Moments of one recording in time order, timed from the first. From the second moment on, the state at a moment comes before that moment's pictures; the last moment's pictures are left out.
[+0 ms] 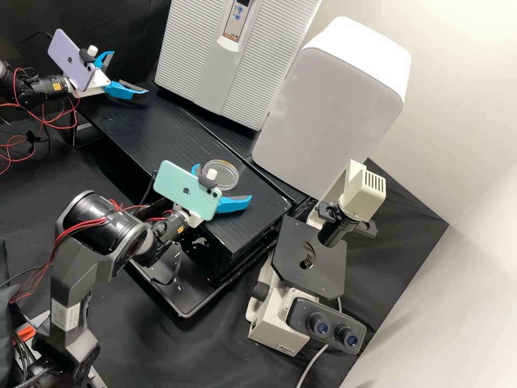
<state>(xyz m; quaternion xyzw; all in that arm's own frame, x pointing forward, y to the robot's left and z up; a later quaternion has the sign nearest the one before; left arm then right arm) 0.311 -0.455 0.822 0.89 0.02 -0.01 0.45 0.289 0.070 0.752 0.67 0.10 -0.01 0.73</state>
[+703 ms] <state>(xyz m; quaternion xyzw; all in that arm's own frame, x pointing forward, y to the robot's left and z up) 0.311 -0.455 0.822 0.89 0.02 -0.01 0.45 0.304 0.058 0.747 0.70 0.12 -0.05 0.71</state>
